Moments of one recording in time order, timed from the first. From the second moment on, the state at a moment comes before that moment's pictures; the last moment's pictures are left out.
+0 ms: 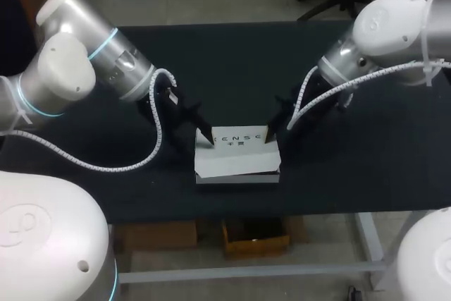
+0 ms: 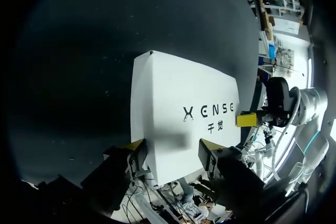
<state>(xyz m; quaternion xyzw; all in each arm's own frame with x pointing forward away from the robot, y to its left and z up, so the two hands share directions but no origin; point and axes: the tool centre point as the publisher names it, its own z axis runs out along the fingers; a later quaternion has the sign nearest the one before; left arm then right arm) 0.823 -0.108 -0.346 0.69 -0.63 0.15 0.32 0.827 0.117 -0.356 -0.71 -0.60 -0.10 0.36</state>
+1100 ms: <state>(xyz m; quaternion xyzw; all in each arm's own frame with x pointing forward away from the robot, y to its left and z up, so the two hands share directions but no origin) 0.823 -0.086 -0.344 0.70 -0.63 0.19 0.29 0.831 0.120 -0.361 -0.70 -0.60 -0.10 0.36</state>
